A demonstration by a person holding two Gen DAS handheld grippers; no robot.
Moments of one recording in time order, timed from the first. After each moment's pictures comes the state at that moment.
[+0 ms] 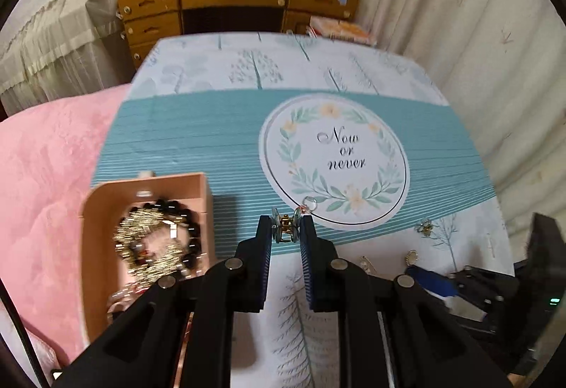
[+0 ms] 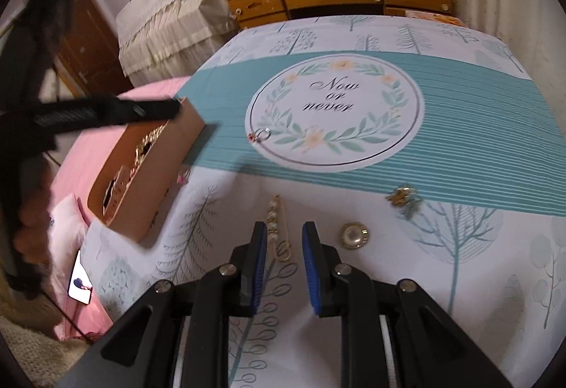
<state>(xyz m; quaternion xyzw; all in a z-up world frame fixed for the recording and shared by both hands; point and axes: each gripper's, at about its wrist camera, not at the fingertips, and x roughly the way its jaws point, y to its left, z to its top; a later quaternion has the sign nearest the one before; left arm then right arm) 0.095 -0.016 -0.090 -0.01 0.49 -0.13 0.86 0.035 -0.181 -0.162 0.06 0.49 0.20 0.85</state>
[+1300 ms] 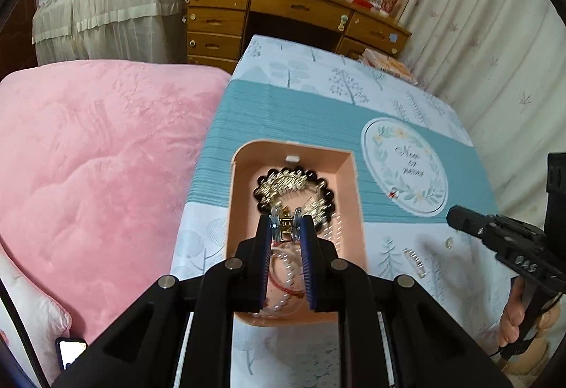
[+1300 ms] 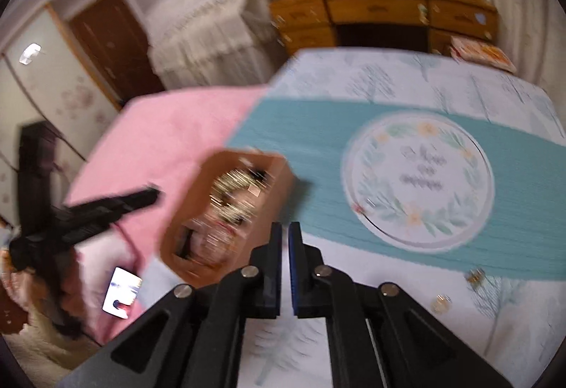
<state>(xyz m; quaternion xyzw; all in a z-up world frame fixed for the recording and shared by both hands) 0.049 0.140 -0.086 -0.09 0.48 -0.07 0.87 0.064 -0.109 -0.099 0.05 0.49 0.23 0.84</state>
